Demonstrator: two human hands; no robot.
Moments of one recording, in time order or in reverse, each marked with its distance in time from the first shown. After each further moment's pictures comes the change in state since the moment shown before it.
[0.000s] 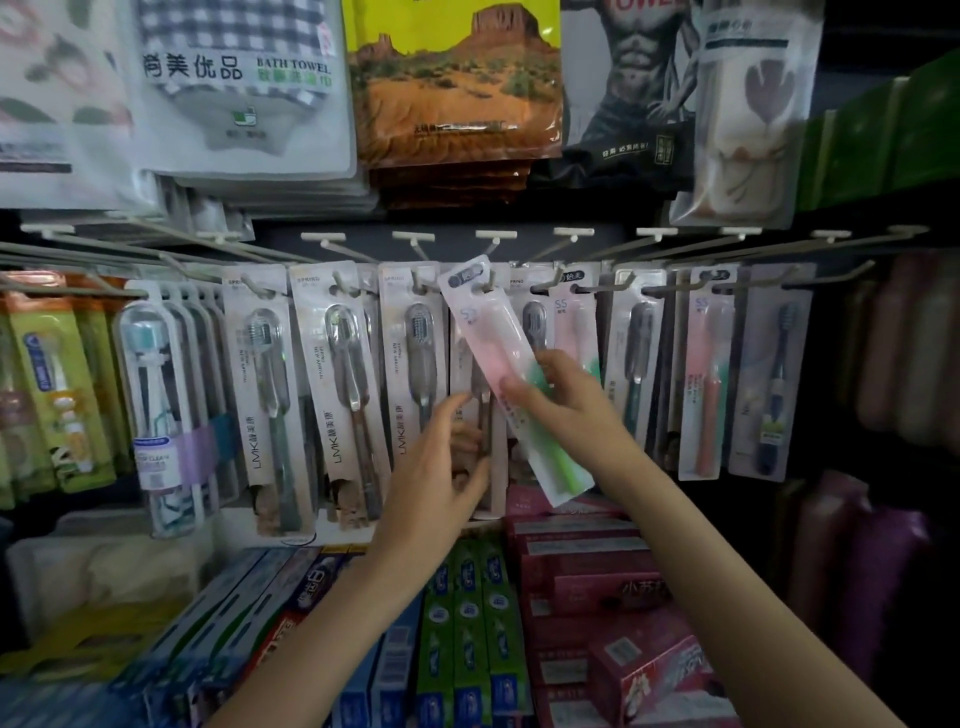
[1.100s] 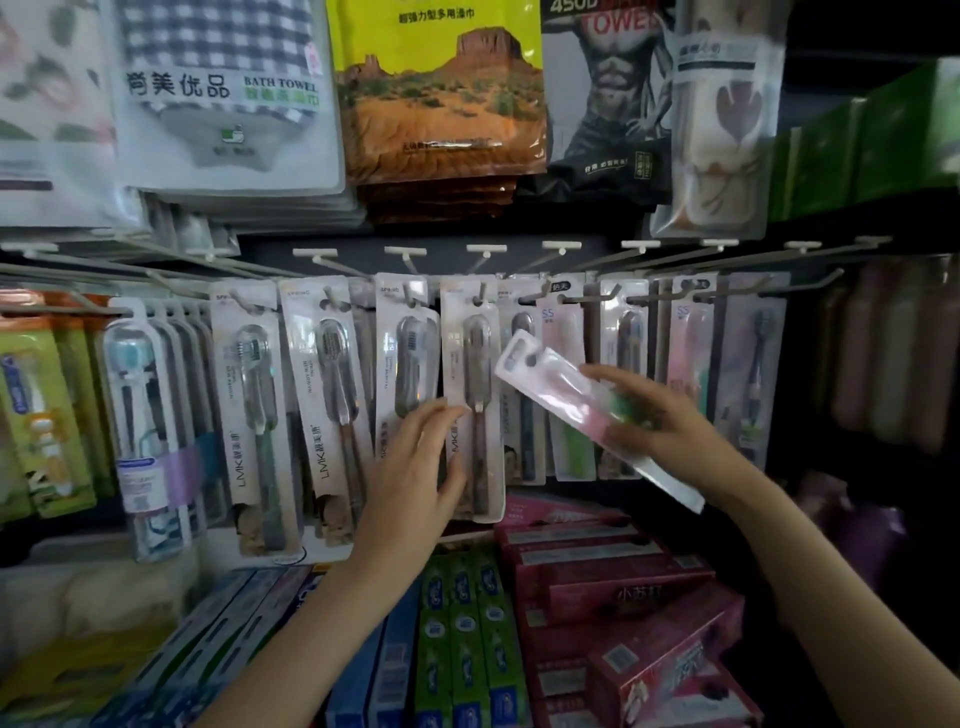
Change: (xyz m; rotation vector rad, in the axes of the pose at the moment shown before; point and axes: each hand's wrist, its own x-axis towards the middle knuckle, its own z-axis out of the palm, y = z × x) left_hand 0.007 -0.024 -0.003 0.221 0.067 0.170; right_hand -0.024 0.021 -0.074 -0.120 -0.096 -0.063
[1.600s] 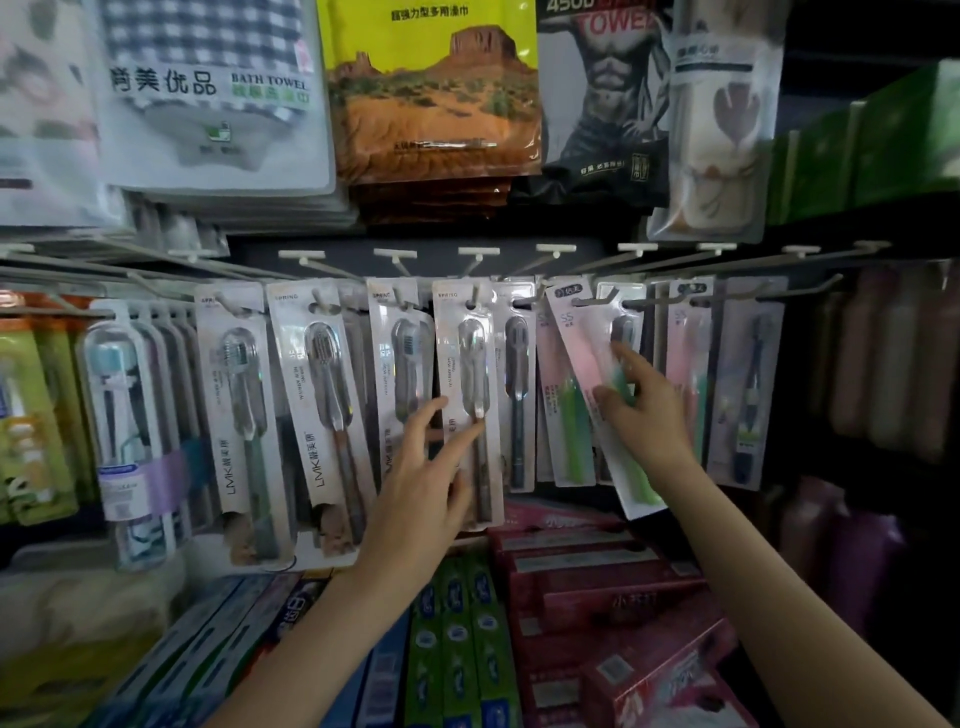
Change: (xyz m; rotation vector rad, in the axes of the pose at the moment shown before) left_hand 0.001 0.004 0.008 0.031 -0.076 0.032; right_hand 0.039 0.027 0.022 -0.054 0.468 0.154
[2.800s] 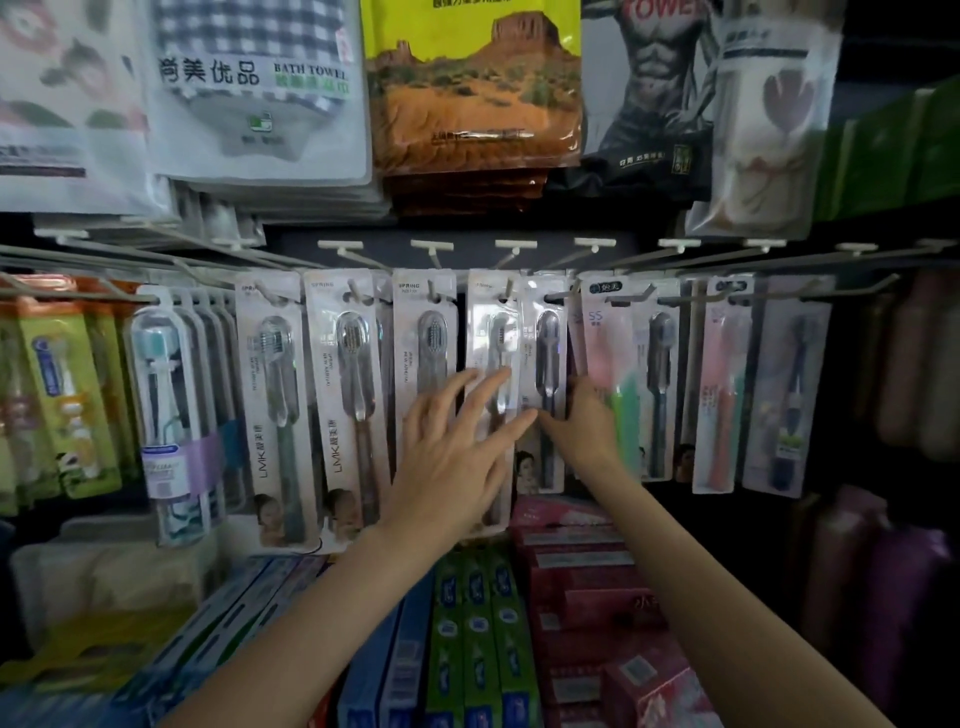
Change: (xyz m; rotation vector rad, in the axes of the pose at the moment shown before) left_hand 0.020 -0.005 -0.005 0.493 0.027 0.225; right_hand -0.010 -0.022 0.067 -0.083 -0.168 0.087
